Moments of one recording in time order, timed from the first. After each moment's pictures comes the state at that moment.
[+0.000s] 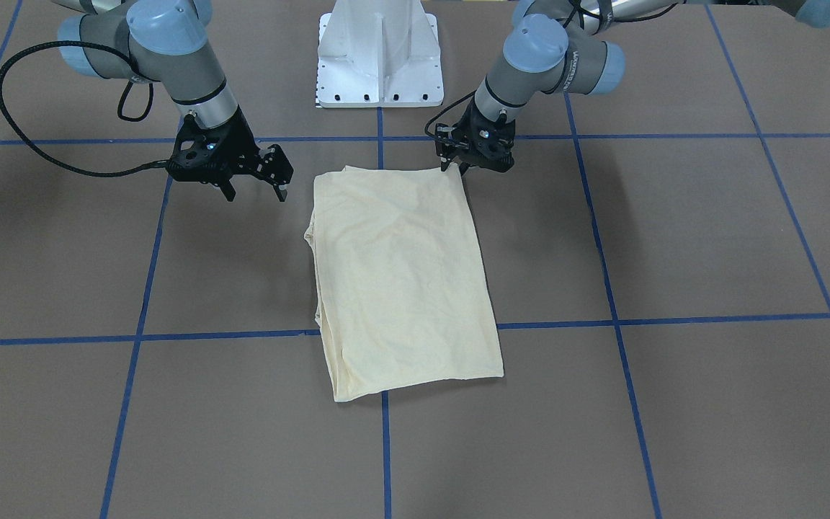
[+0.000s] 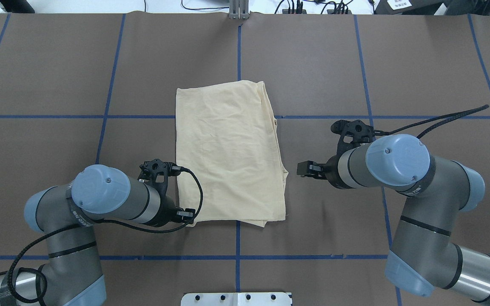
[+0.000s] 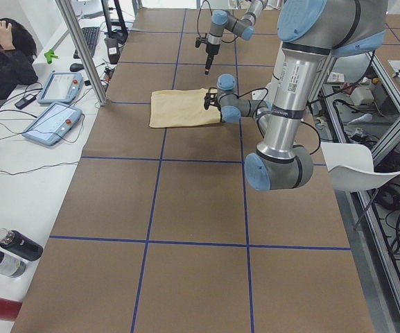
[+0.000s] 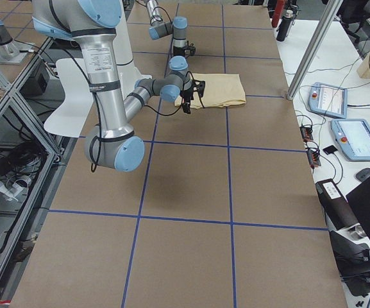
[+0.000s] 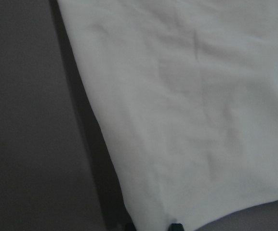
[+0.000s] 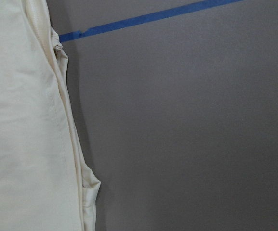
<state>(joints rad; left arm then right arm) -0.37 -1.93 -1.80 -2.04 -1.90 -1.26 0.48 -1.31 1.95 -1.29 1.76 1.43</state>
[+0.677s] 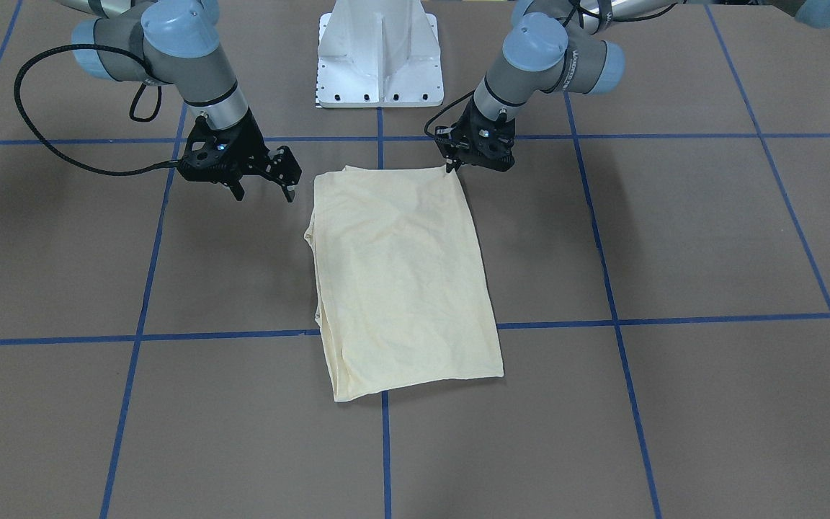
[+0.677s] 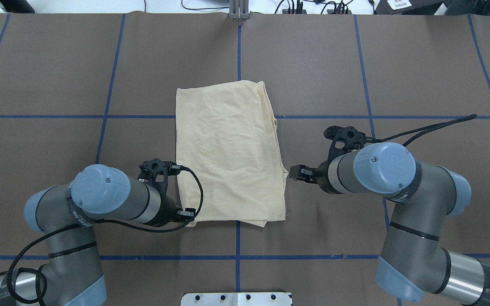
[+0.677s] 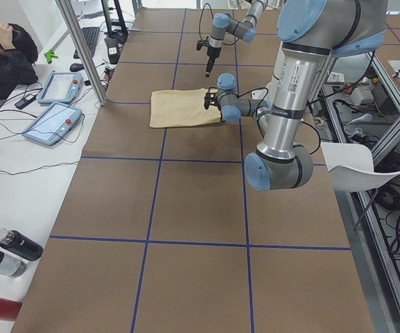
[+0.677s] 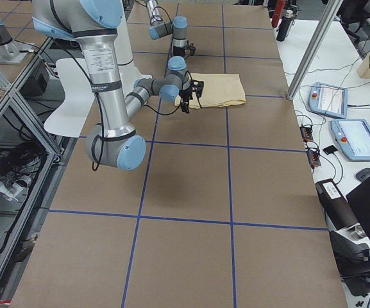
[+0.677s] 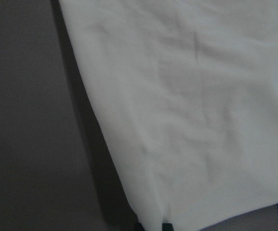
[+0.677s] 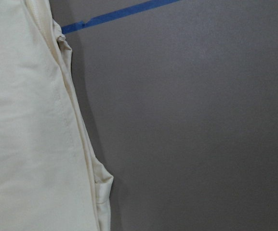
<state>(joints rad) -0.37 -1.93 -1.81 -2.04 -1.90 -1.28 0.44 -1.27 1.92 -1.29 1.72 1.52</state>
